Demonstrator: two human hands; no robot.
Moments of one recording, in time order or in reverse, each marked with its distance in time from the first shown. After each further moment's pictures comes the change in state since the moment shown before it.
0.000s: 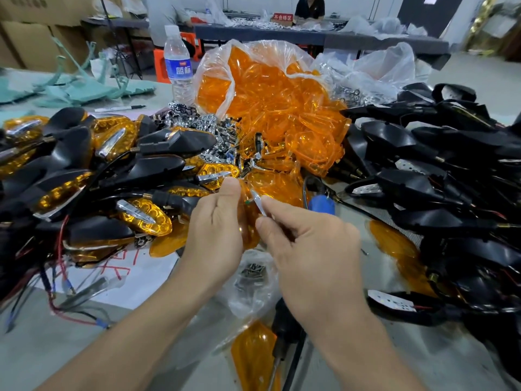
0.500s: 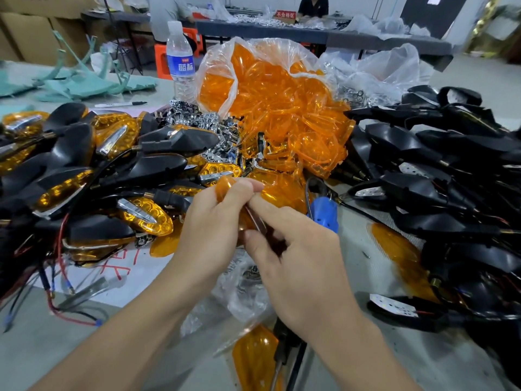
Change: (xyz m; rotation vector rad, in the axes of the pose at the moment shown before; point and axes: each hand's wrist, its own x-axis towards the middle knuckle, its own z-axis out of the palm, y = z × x) left_hand 0.011 0.003 -0.006 -0.118 -0.108 -0.042; right_hand 0.002 0.000 0.005 -0.077 -0.134 -0.101
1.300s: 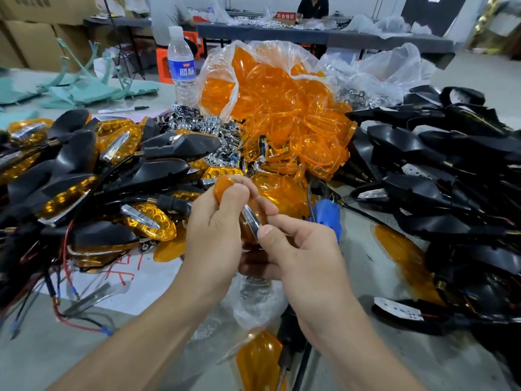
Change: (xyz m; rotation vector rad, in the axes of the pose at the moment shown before) left_hand -0.010 0.008 0.005 -0.224 -0.016 0.101; right_hand 0.003 0.000 0.006 0.856 -0.078 0.469
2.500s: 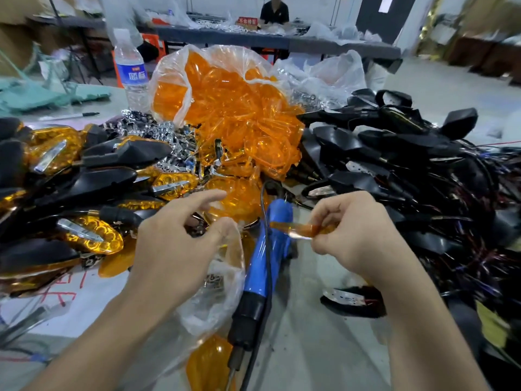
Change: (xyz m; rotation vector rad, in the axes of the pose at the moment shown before) left_hand 0.003 -0.018 -0.003 0.776 -0.023 0.292; right_hand 0.009 -0.058 -0.116 -0.935 0.182 -0.006
